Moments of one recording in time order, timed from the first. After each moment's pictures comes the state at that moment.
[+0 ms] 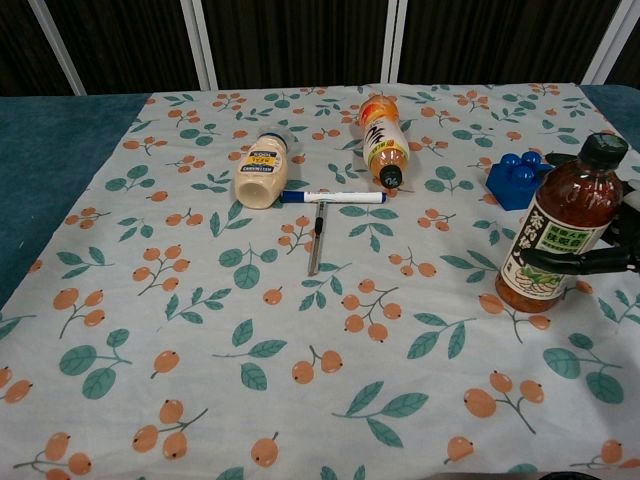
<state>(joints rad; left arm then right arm) -0.07 -0.97 -0.02 -1.64 1.56 1.53 0.00 0.28 -1.73 0.14 -1.26 -1.44 1.27 0.72</state>
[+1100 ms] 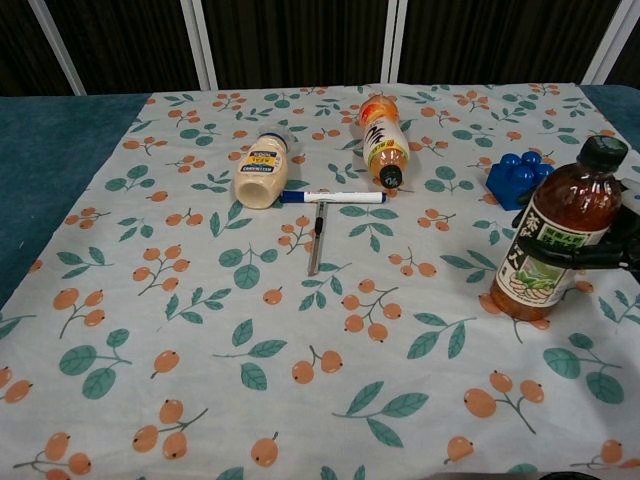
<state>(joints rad) -0.07 -0.97 -0.03 -1.64 1.55 1.53 -0.01 0.29 -1.74 0.14 -1.23 -1.46 1.29 0.77</state>
